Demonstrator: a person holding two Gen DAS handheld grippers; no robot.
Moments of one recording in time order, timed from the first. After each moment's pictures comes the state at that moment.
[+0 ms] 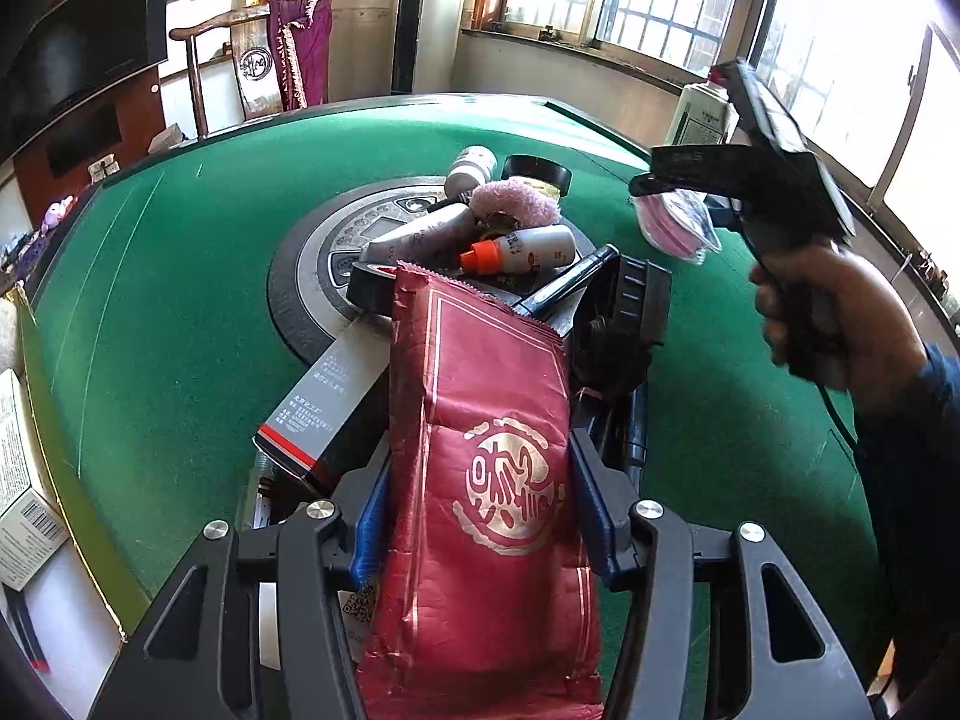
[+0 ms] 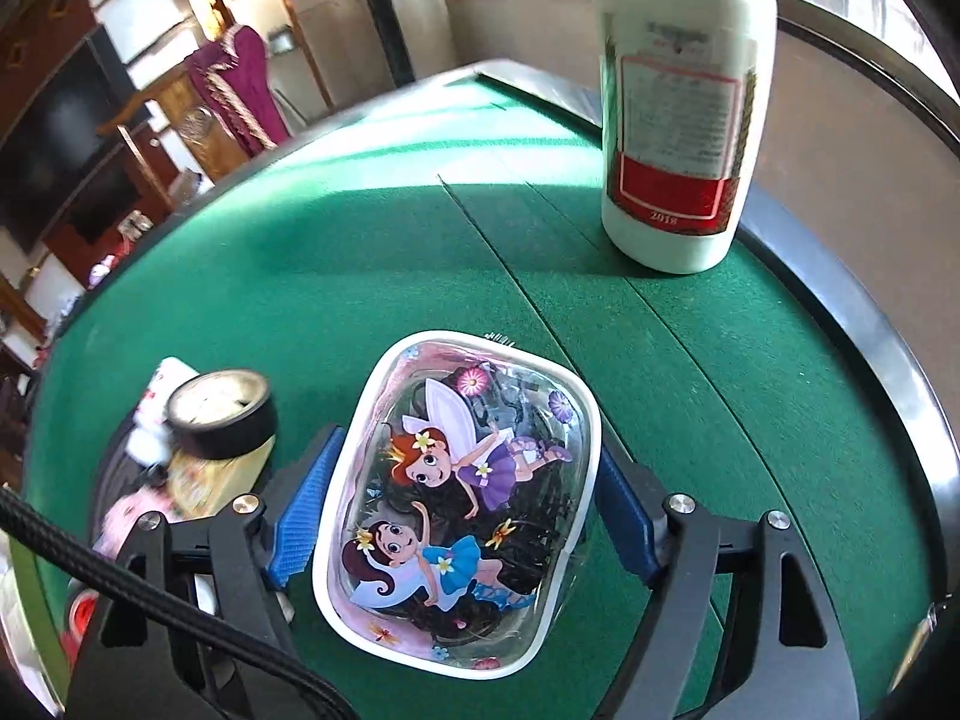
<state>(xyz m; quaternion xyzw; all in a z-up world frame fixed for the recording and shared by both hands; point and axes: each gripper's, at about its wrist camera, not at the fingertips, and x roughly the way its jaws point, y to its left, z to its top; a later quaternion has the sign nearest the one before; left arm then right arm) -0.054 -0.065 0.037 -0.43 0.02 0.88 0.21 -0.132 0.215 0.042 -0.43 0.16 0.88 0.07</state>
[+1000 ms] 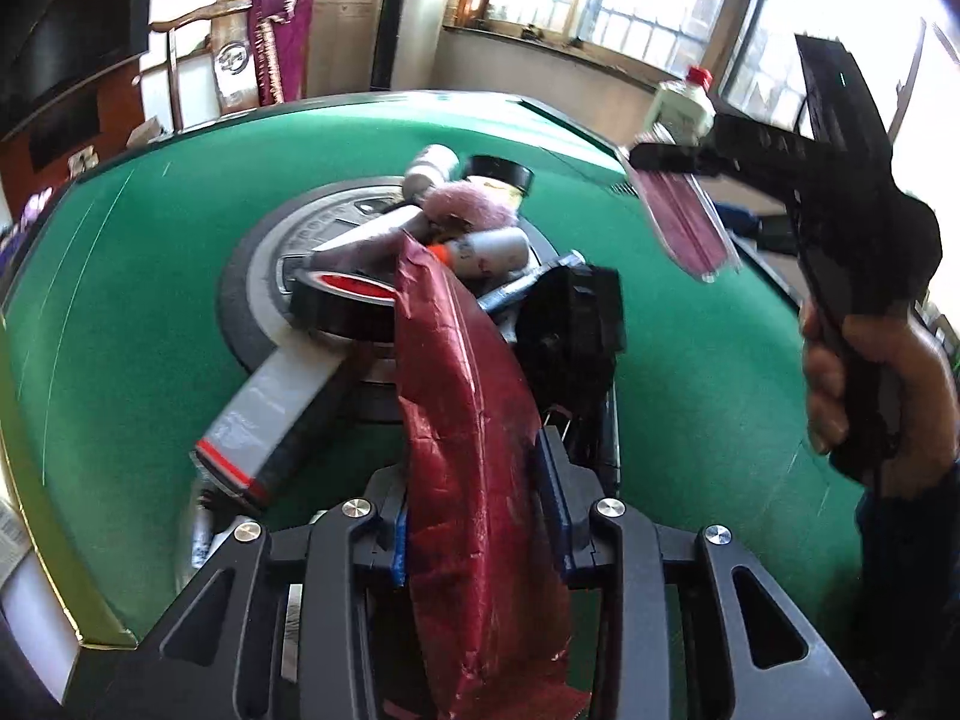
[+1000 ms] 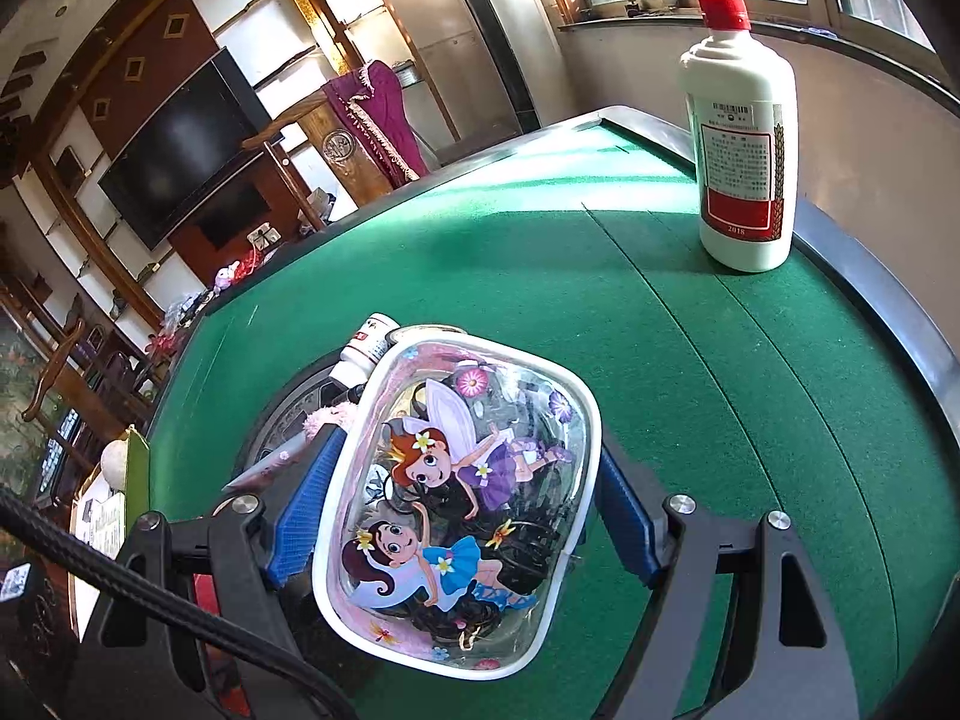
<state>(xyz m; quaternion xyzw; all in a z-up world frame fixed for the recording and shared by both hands) -0.052 -0.038 0.037 -0.44 0.02 0.87 0.23 -0.102 0.171 0.069 -0.38 0.18 0.91 -0.06</state>
